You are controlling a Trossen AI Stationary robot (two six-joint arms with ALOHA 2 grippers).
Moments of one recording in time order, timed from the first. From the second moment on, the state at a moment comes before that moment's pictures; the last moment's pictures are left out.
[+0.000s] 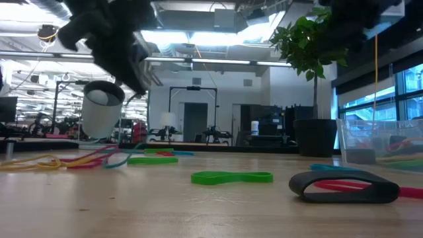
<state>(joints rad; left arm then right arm) -0.20 1.32 0.84 -0.50 -0.27 -0.09 0.37 1.07 0.84 -0.60 0.49 0.75</state>
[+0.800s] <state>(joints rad) -0.15 1.54 1.19 -0.23 -0.29 0.09 0.24 0.78 0.84 -0.51 0.41 0.44</state>
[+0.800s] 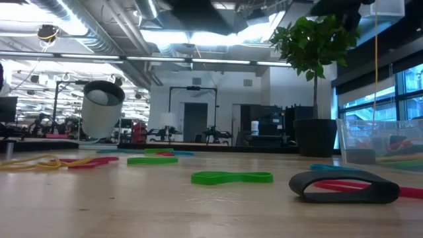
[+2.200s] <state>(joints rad) -0.11 2.66 2.32 -0.01 -0.18 -0.08 0.24 0.74 0.84 -0.16 0.13 0.23</state>
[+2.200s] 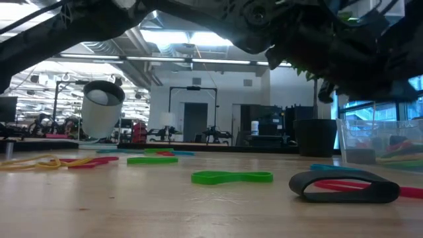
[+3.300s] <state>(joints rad) -0.20 2.12 1.67 -0.34 -0.19 -0.17 0.24 0.69 0.84 -0.24 0.19 0.23</state>
